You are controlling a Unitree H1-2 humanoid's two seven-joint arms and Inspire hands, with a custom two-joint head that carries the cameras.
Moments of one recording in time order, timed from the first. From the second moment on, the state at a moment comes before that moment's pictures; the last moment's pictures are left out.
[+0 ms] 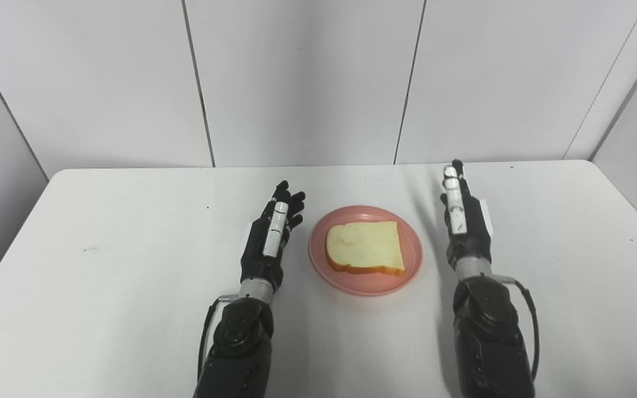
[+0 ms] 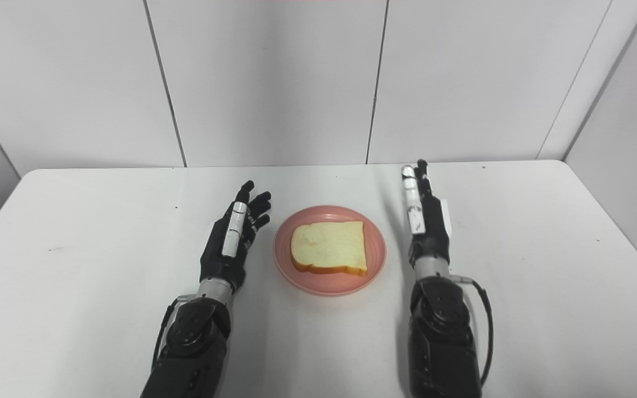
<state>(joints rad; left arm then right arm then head) -0.50 -0.21 0.02 0.58 -0.08 -0.11 0.01 -0.43 0.00 -0.32 0.27 0.06 0.03 -0.02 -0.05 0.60</state>
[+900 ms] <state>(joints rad) -0.49 -0.23 0.01 0.57 -0.02 -0.15 0.08 -0.37 -0.12 -0.15 0.25 0.10 0.08 -0.01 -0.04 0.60</state>
